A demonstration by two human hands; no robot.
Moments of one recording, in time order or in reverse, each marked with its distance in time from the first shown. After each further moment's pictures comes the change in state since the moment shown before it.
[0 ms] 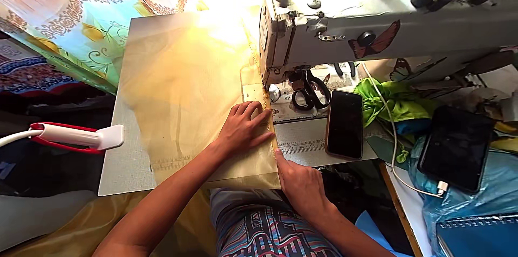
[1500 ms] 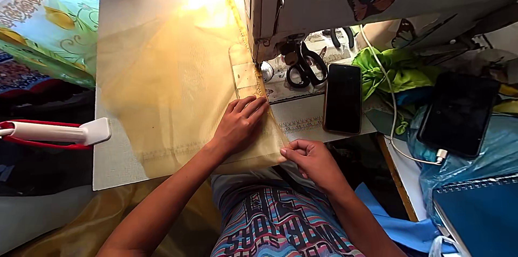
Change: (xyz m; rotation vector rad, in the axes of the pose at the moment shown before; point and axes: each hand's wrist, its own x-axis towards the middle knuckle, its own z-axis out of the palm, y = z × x) left_hand -0.020 0.029 -0.002 -0.055 -0.011 0.041; right_hand -0.005 0.031 -0.026 1.238 -0.403 0.750
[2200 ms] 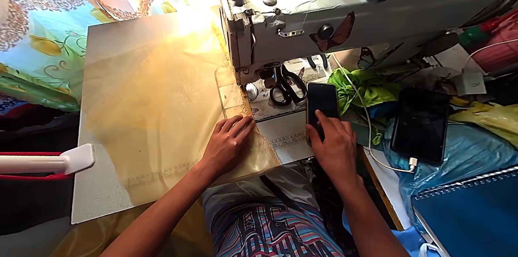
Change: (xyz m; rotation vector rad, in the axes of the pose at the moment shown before) left_hand 0.001 -0.002 0.004 0.025 0.021 0.008; right_hand 0.035 0.001 -0.062 -0.987 0.726 -0.566
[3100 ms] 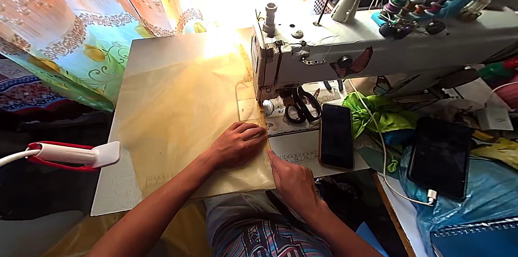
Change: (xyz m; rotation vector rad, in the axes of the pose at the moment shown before) left_hand 0.015 -0.046 -0.012 -0.082 -0.033 0.300; right_hand -0.029 -0.084 0.038 0.068 -0.157 -0.314
